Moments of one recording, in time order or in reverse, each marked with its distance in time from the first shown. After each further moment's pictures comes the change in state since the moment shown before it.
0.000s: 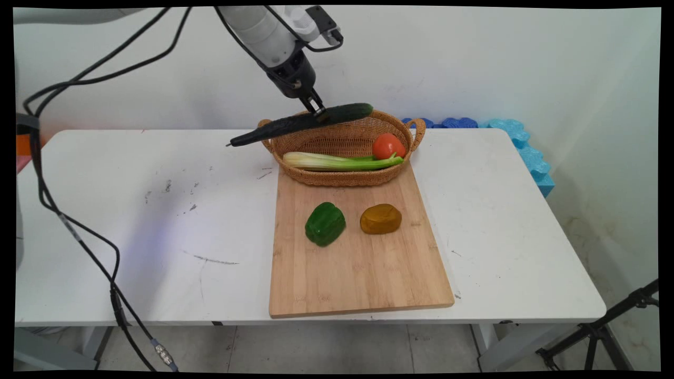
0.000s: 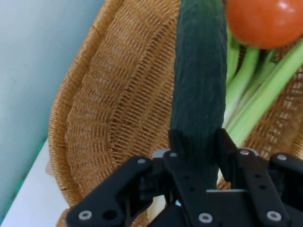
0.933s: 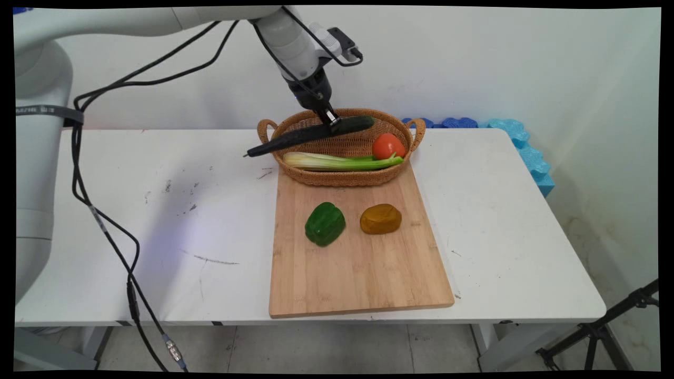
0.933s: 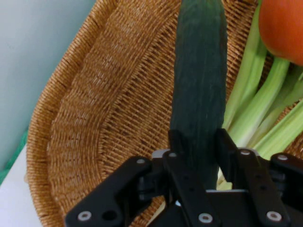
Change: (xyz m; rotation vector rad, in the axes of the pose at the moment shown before) arm 0.027 -0.004 0.062 0.002 -0.081 -0.079
